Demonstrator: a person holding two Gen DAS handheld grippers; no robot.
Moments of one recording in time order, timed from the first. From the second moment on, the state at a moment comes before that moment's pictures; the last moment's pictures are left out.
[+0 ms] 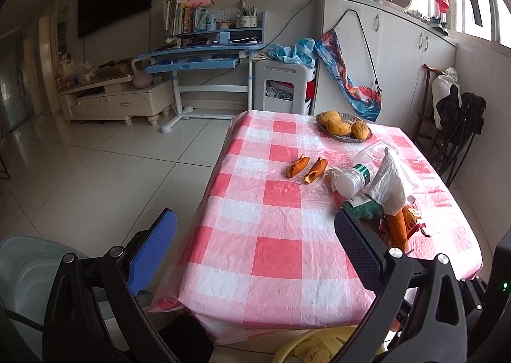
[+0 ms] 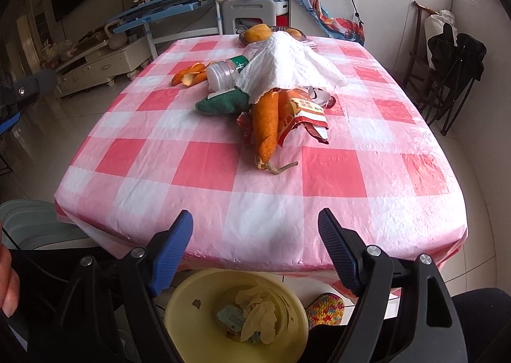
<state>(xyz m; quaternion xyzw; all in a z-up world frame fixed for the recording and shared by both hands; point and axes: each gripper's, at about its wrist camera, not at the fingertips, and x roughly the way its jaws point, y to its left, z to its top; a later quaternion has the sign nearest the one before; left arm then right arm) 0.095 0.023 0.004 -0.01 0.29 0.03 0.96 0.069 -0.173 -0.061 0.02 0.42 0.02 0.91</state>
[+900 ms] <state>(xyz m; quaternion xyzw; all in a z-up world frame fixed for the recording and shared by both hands) 0.114 0.012 -0.033 -0.01 0.41 -0.01 0.91 0.104 -0.220 -0.046 0.08 0.36 0.10 0.92</state>
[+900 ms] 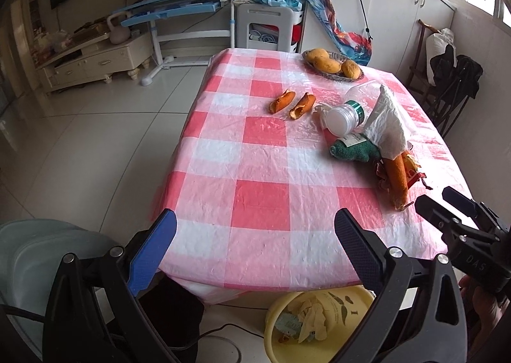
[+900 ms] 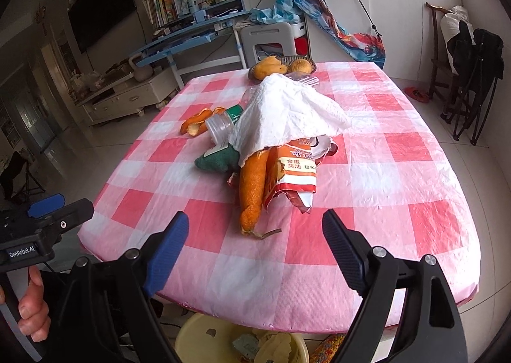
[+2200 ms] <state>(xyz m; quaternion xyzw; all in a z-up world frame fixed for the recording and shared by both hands) 0.130 0.006 -0.052 0.01 0.43 0.01 0.90 0.171 -0.227 -0.052 0.07 0.42 0.15 0.89</state>
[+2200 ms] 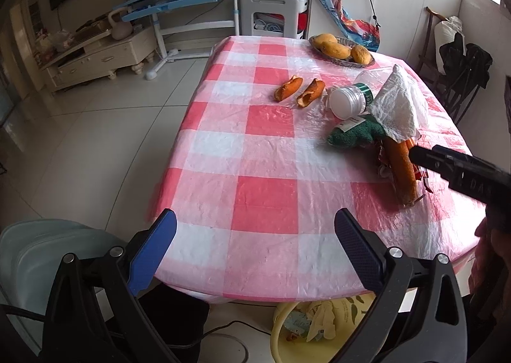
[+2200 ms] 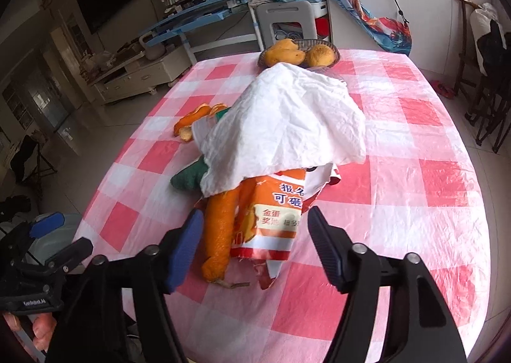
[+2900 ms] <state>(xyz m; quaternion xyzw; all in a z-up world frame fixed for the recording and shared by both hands) 0.160 -0.026 -0.050 0.10 0.40 -0.02 0.91 0.166 -0.251 -0.053 0.09 0.47 0.22 0.85</state>
